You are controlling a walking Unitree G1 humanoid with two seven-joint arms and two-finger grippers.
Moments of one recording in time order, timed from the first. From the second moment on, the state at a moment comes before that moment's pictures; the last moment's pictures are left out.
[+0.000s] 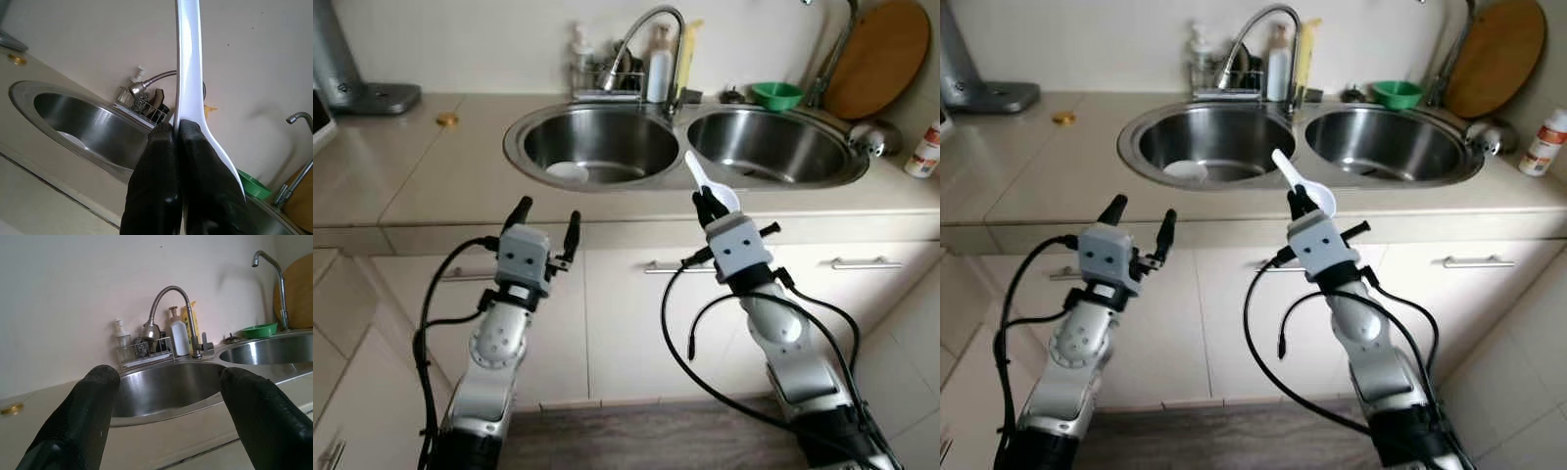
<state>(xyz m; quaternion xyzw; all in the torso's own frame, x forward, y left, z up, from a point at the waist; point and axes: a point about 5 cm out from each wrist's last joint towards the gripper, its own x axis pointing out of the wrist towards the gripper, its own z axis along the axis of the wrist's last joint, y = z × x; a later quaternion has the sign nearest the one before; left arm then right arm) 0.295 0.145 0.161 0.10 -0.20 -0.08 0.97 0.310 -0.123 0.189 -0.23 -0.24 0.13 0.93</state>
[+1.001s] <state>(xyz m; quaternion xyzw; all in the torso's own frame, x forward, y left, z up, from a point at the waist) 0.297 0.136 0.166 0.09 -0.21 -0.09 0.97 0.330 -0.127 0.189 -0.20 -0.21 0.13 0.95</state>
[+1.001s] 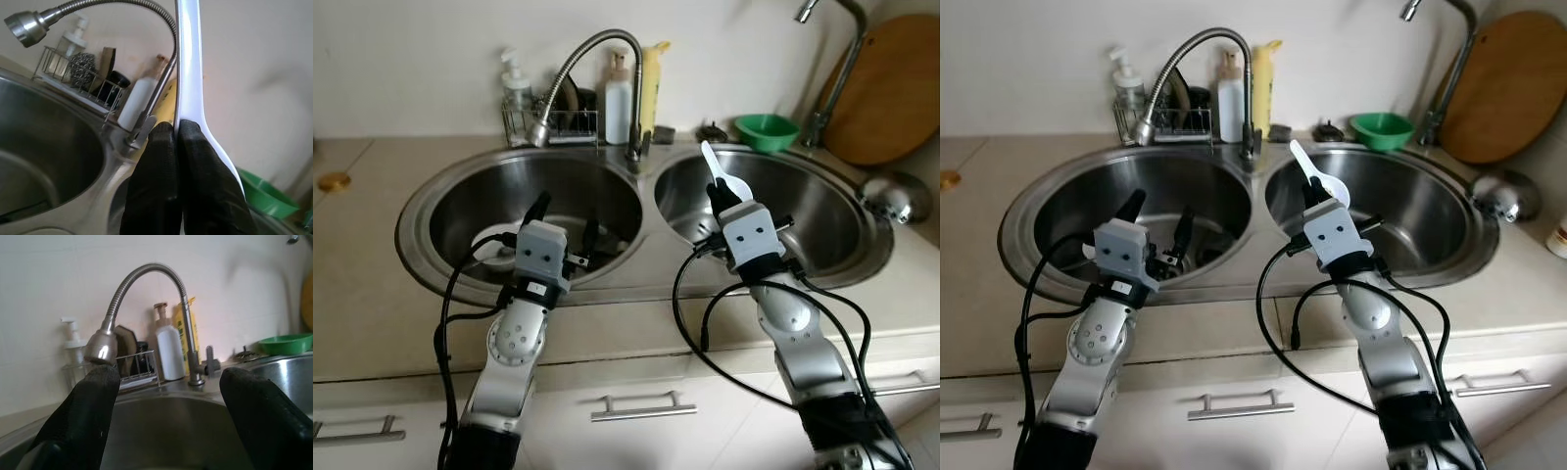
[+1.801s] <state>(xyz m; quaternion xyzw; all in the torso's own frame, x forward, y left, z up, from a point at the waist) 0.297 0.134 0.166 0.09 -0.21 -0.09 0.97 0.397 -0.153 0.154 -0.03 0.09 0.09 0.99</state>
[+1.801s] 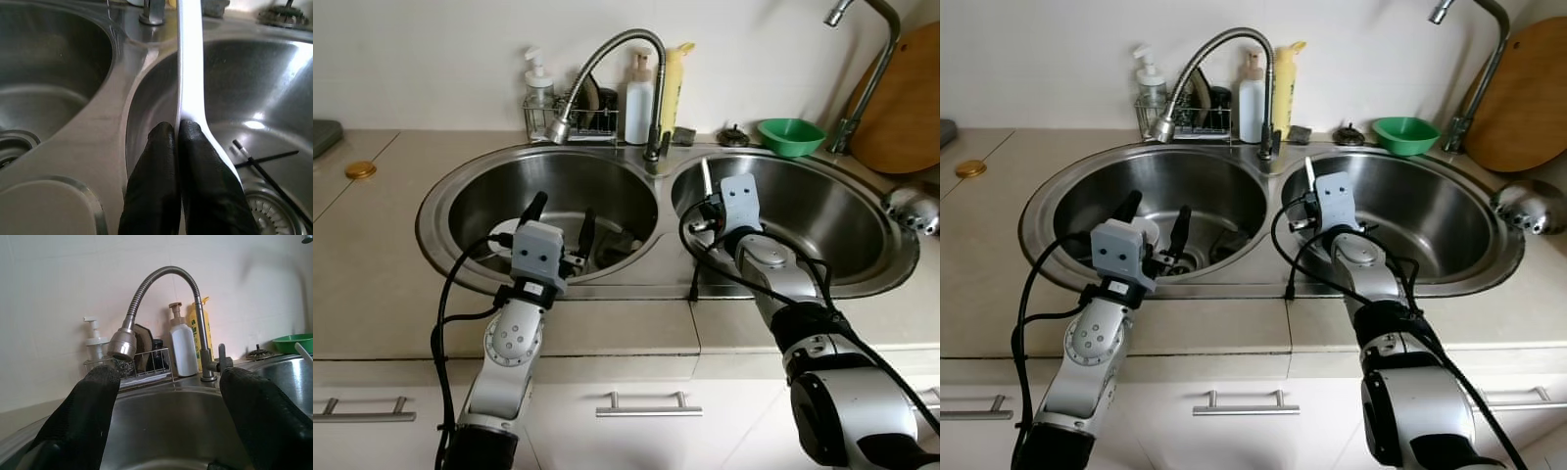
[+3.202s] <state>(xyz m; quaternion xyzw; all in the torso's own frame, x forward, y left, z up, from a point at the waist) 0.293 0.131 0.170 0.08 -0.22 -0.11 0.97 0.354 -0.114 0.205 0.05 -0.16 0.12 0.98</state>
